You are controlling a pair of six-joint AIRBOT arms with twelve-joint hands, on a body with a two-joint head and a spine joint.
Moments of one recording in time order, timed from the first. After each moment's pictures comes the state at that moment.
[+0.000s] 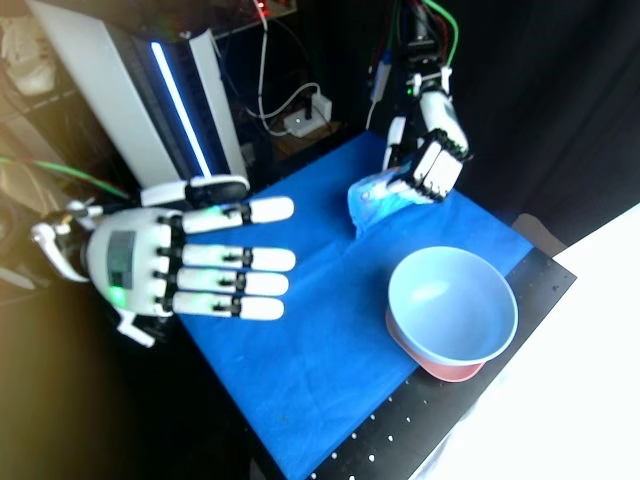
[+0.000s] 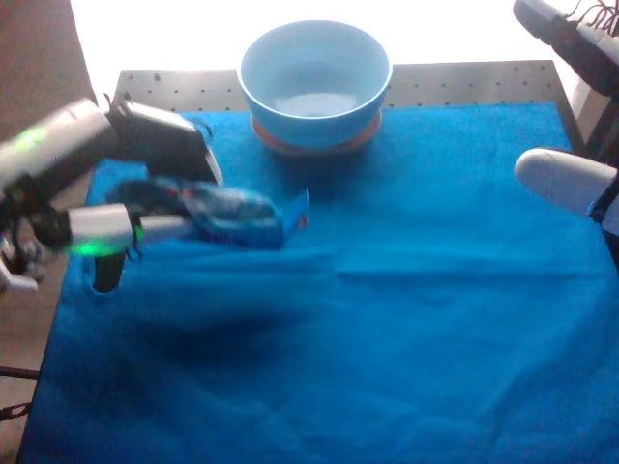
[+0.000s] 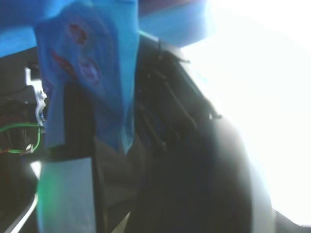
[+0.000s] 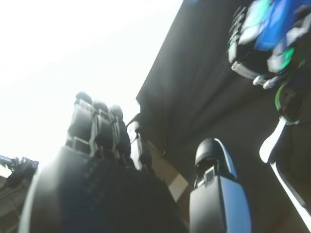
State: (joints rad) left arm 0.98 -1.02 1.25 -0.03 -1.12 0.50; right arm -1.09 -1.06 1.17 0.19 1.39 -0.42
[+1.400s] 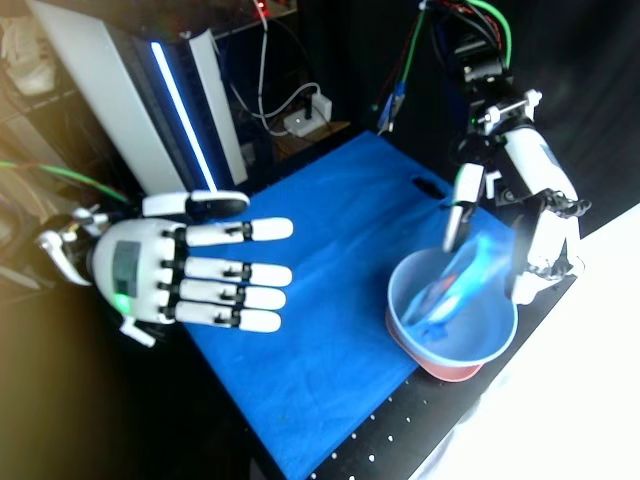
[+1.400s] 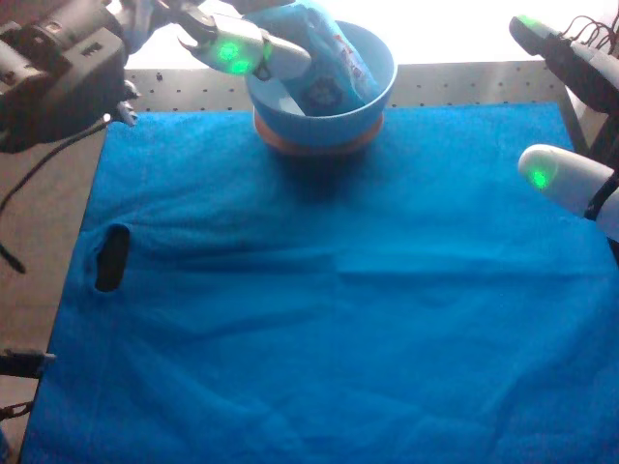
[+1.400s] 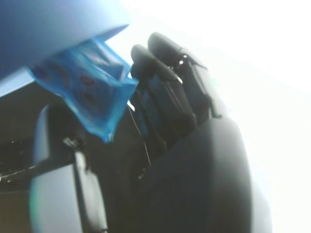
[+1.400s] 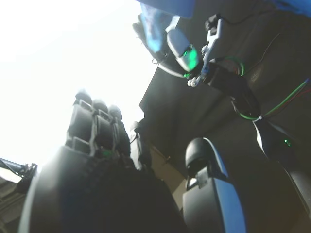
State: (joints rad) left arm 0.46 -1.42 1.75 0.12 -0.47 0.50; right arm -1.11 -1.08 1.18 0.21 1.39 -0.42
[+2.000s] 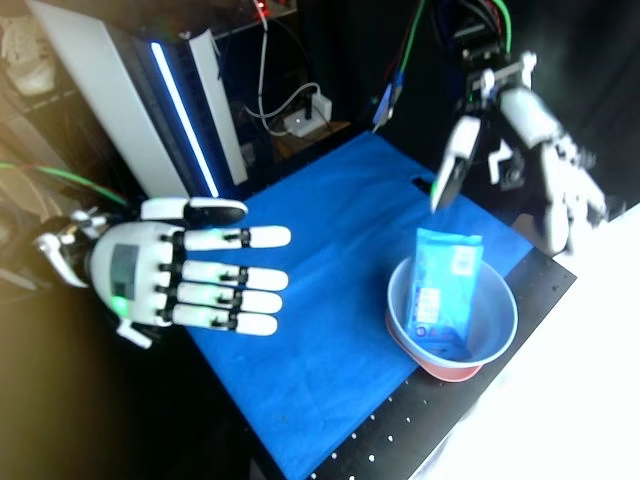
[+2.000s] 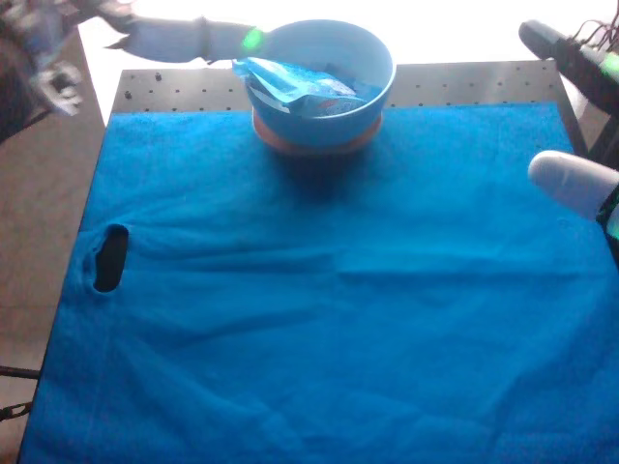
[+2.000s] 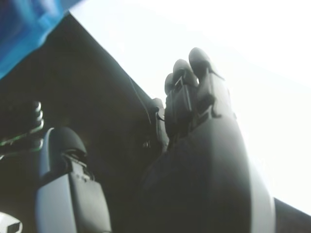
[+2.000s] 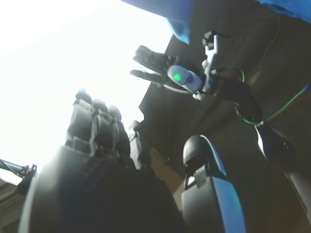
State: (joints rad) left arm 0.58 -1.14 1.48 0.10 -0.77 0.55; right arm -1.13 -1.05 1.17 0.21 1.39 -0.42
